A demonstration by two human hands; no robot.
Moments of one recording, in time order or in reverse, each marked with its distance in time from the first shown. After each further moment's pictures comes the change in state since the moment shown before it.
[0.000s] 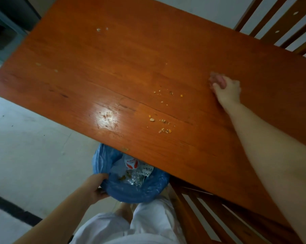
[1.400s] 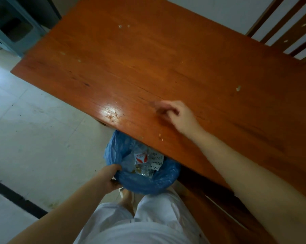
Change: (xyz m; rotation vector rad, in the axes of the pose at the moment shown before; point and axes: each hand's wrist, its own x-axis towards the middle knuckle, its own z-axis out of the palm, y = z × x) left_hand -0.002 -0.019 -0.012 -0.081 -0.065 -0.018; right_hand -0.174 -0.088 0.056 0.209 -0.465 -0.502
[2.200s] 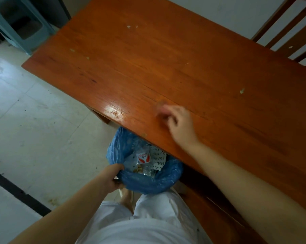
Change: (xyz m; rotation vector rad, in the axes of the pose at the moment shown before) left_hand -0.008 -0.010 -0.001 0.013 0.001 0.003; right_hand -0.027 0.001 0.031 -0.088 0.187 -0.094
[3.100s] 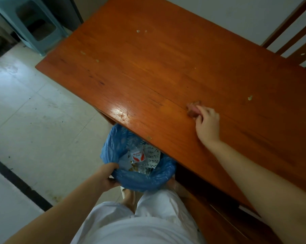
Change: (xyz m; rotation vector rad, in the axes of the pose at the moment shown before) left_hand -0.002 0.010 -0.019 -0.137 0.069 0.037; right_hand 0.024 0.056 -0.032 -0.289 0.097 0.249
